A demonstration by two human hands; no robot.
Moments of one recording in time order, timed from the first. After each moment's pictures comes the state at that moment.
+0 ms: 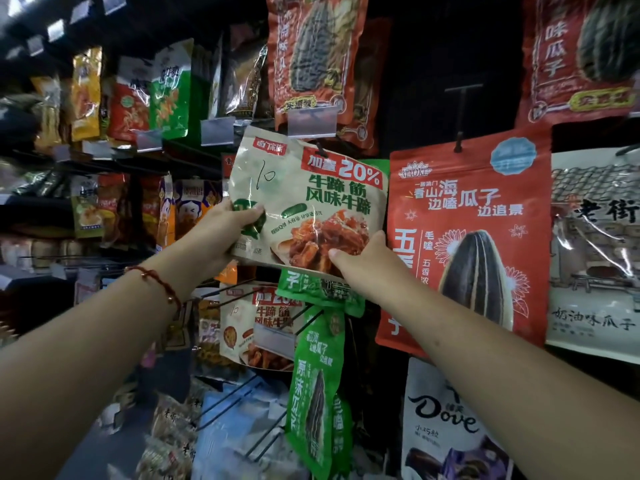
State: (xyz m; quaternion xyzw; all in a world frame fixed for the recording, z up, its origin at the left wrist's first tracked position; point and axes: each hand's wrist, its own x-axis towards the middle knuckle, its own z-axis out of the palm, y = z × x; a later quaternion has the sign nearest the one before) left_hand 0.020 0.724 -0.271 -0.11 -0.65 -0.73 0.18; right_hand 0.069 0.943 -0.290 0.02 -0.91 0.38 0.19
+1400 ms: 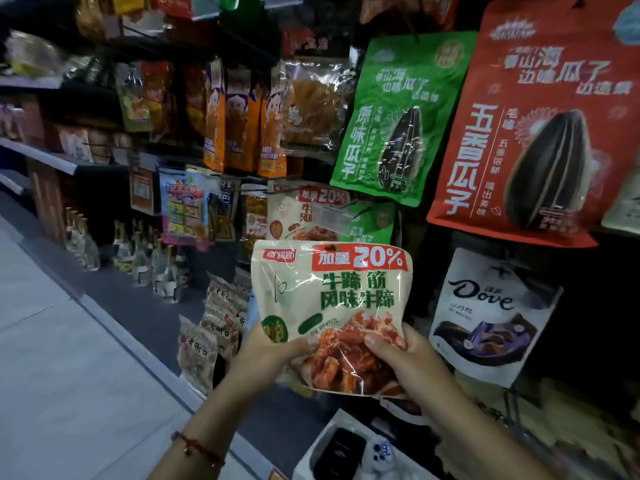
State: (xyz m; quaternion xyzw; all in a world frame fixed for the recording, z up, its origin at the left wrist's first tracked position) left_hand 0.159 0.732 -0.572 -0.02 -0.68 -0.73 0.06; right_hand 0.154 0.951 -0.542 0.04 -0.79 0.61 -0.01
